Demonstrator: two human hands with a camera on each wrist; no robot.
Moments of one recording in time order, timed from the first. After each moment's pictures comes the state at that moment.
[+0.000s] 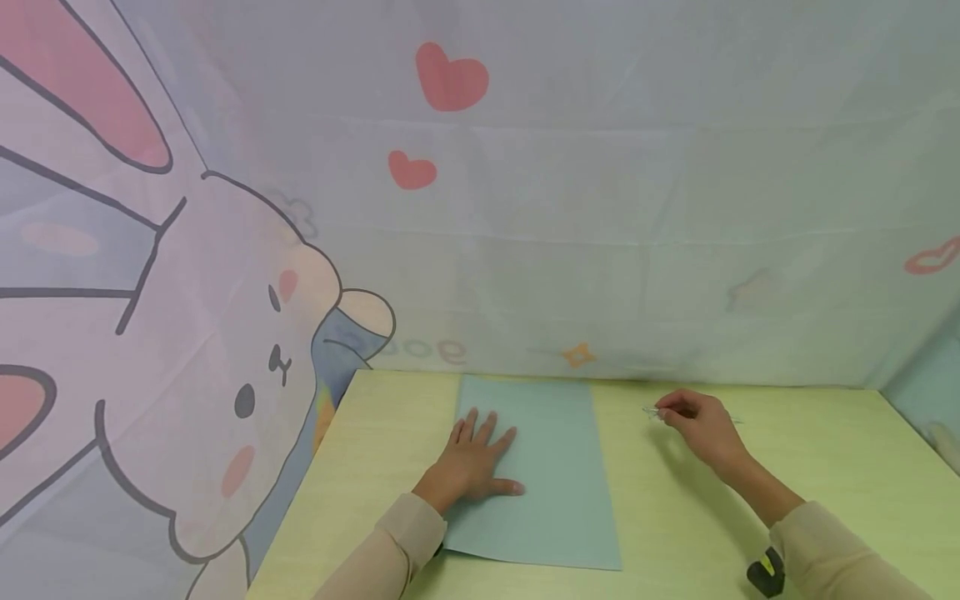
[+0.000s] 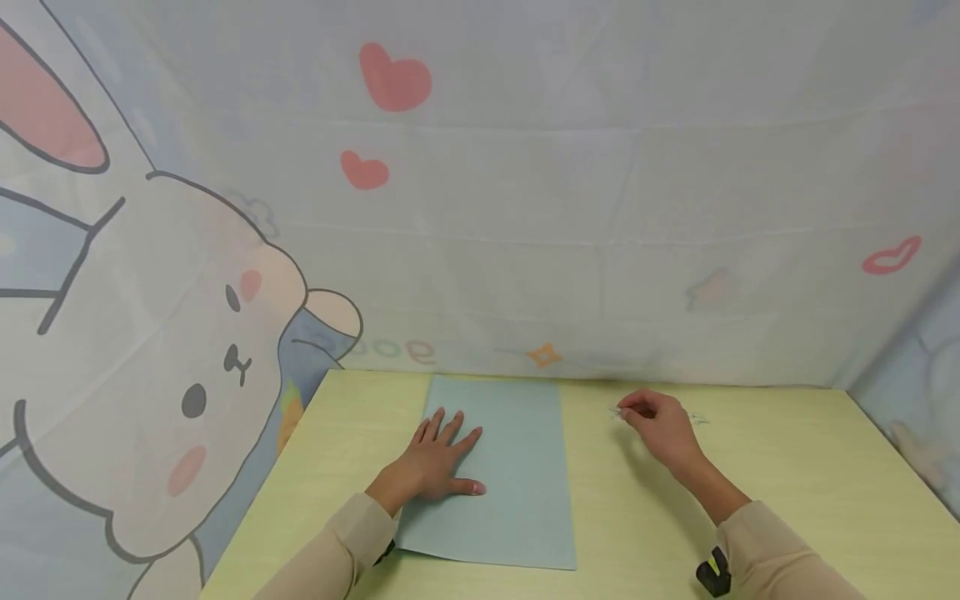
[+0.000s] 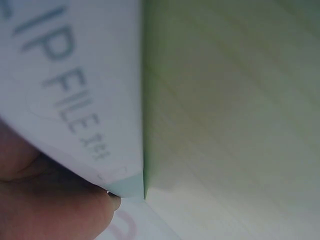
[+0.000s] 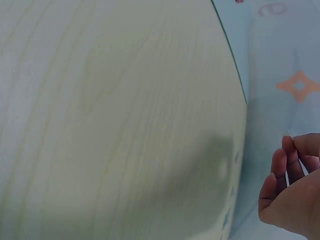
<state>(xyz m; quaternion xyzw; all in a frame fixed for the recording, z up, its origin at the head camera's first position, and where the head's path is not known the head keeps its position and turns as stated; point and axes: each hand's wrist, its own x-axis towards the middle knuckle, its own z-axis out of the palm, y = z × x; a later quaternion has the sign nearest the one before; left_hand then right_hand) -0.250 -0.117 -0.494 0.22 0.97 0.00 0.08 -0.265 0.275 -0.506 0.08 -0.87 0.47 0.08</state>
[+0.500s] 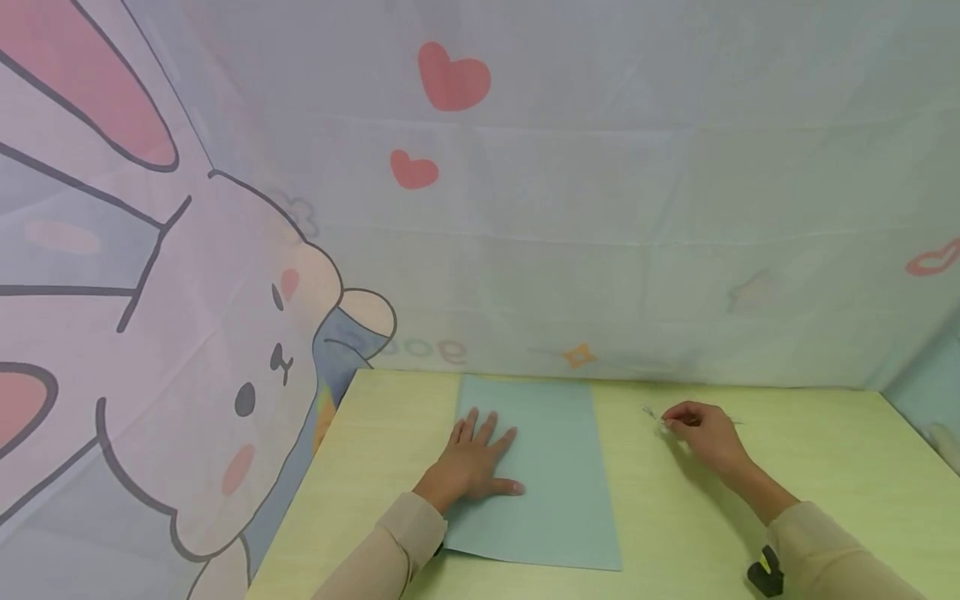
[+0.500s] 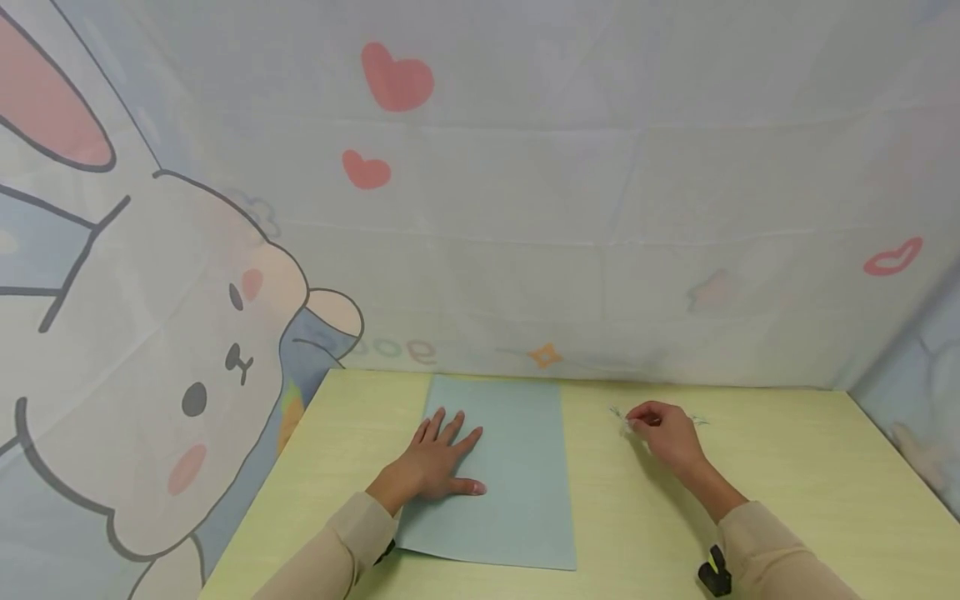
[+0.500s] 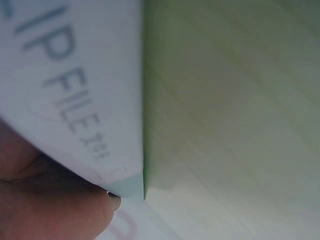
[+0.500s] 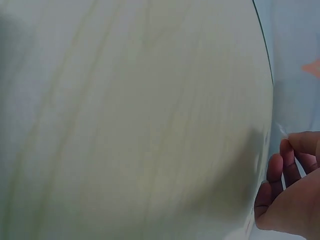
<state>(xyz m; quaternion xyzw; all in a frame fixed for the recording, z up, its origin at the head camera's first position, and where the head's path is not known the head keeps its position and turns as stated) -0.251 -0.116 -0.495 0.22 0.97 0.00 0.08 -0.273 0.288 -0.528 0.05 -0.89 0.45 0.07</state>
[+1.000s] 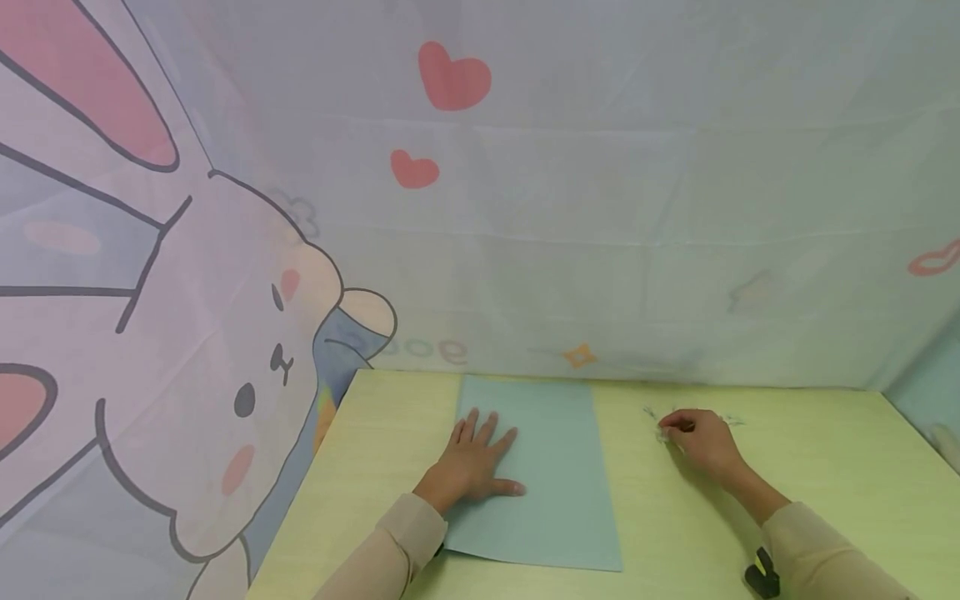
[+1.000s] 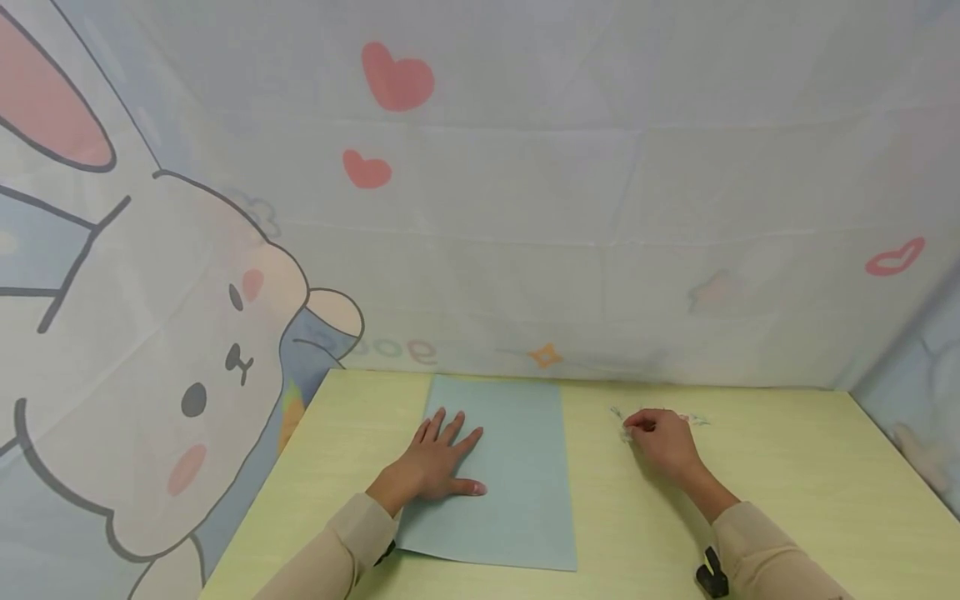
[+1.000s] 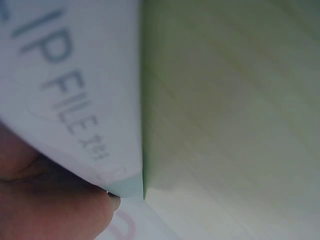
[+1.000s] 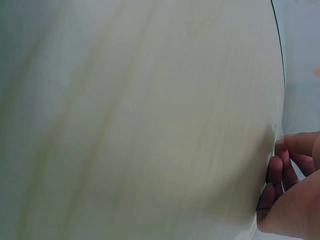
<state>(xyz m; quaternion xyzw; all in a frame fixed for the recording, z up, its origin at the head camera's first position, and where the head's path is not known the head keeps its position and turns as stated) -0.252 -0.116 -0.495 0.22 0.97 0.01 0.08 -0.272 0.282 -0.535 0.07 -0.91 0.39 0.07</state>
